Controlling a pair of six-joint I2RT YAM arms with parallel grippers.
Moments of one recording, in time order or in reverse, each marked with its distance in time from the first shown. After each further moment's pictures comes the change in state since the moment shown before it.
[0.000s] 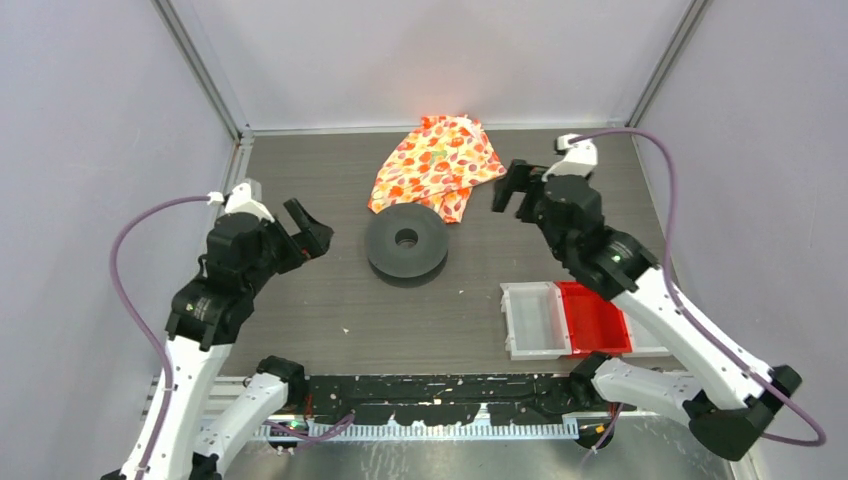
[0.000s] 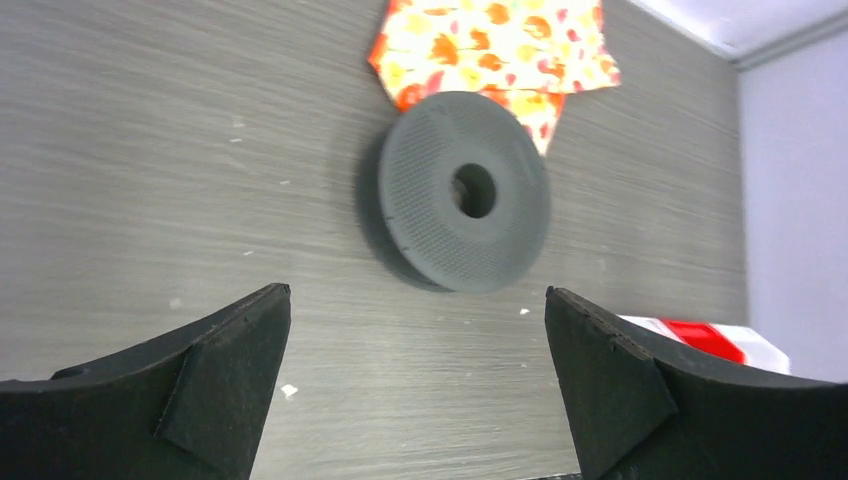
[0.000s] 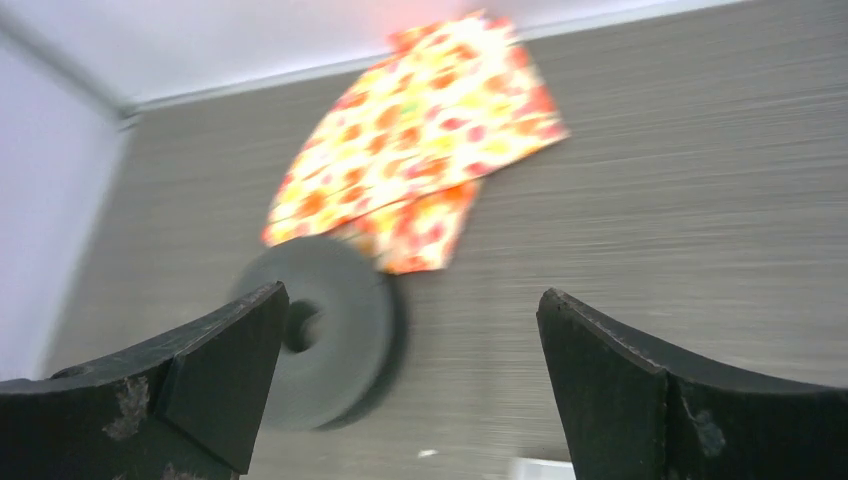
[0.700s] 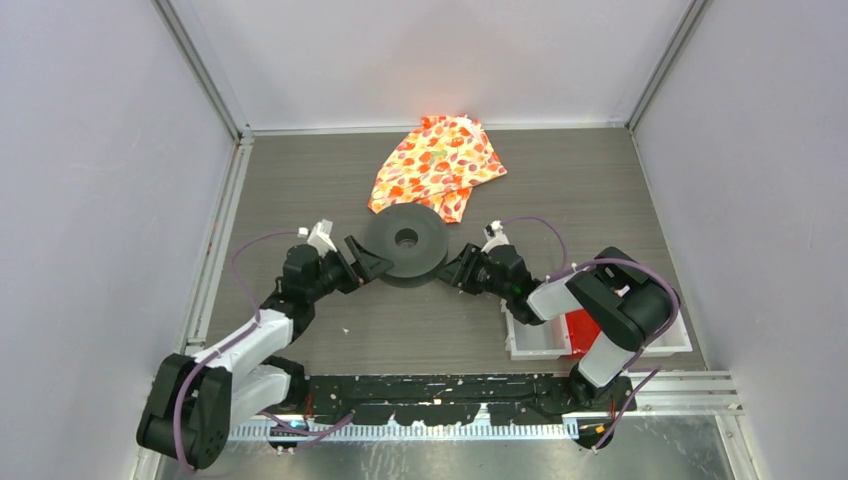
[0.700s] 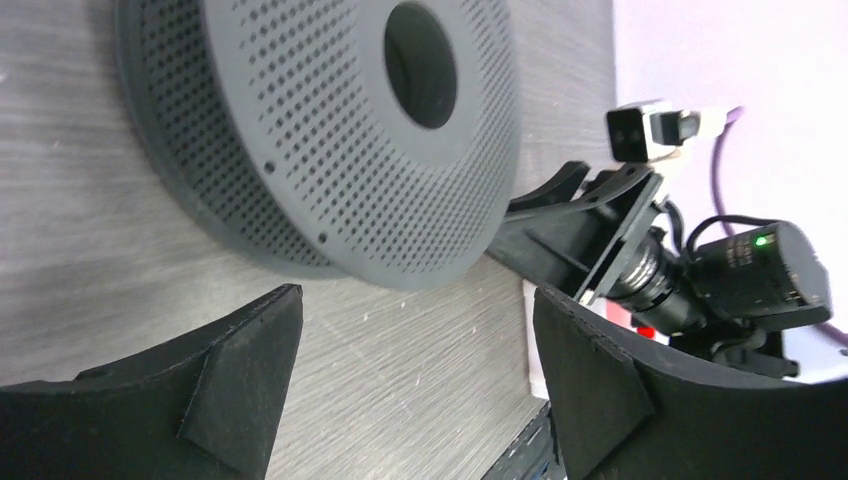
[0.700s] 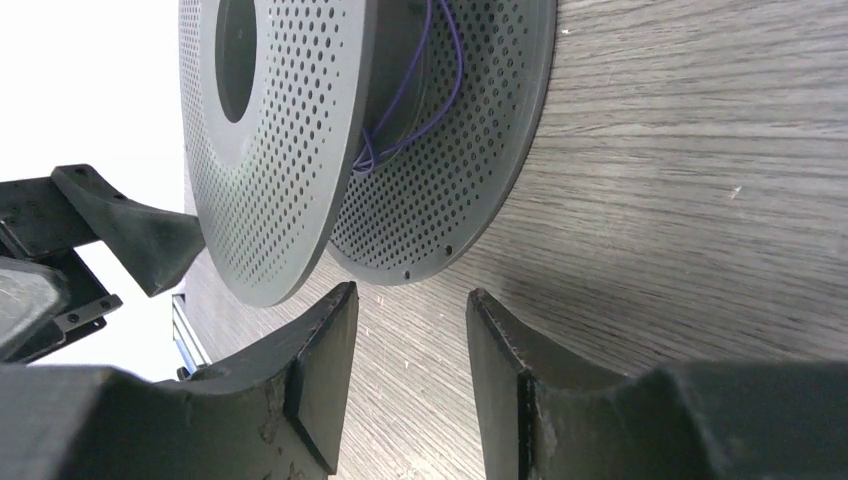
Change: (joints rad) left arm 0.000 0.335 -0.741 1.154 0.441 -0.250; right arm -0.006 0.621 -0.698 1.181 -0.559 0.477
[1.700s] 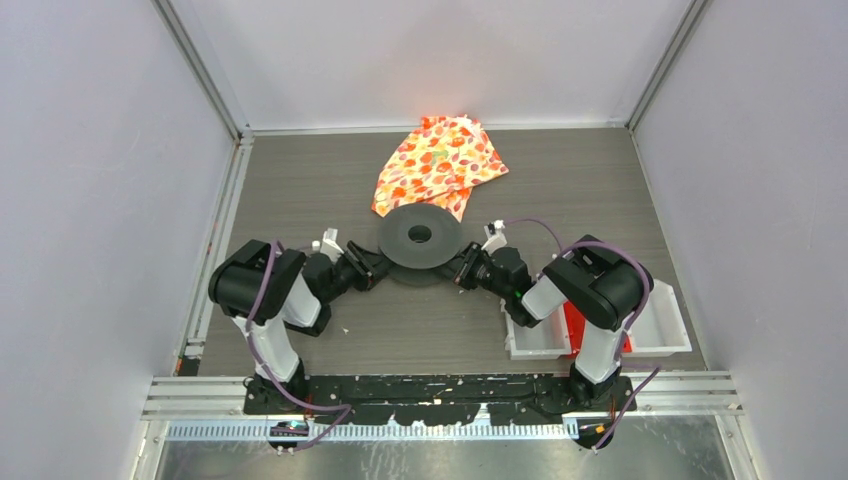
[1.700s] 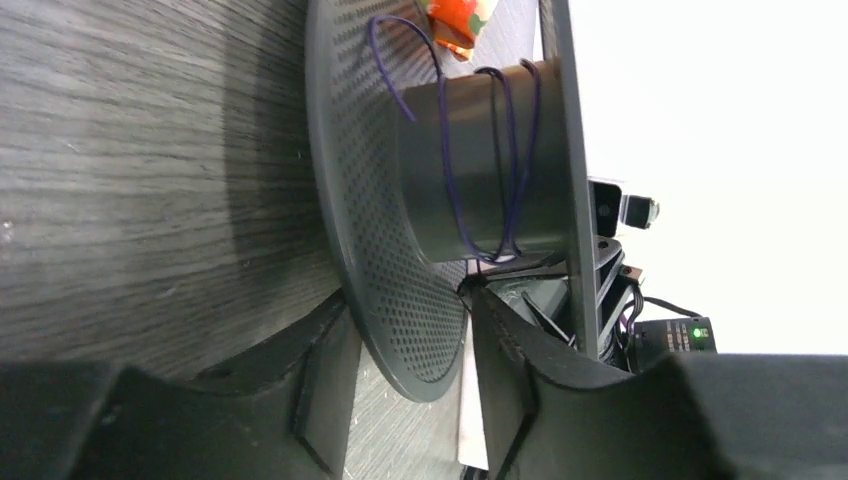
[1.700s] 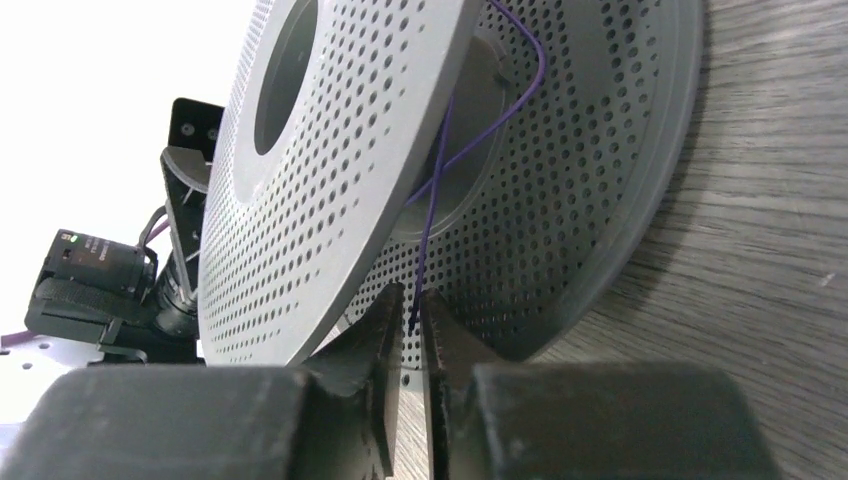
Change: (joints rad) left arm 0.004 0.777 -0.058 0.949 0.039 -0.352; right arm -0.018 0.157 -0.013 0.327 -0.049 0.092
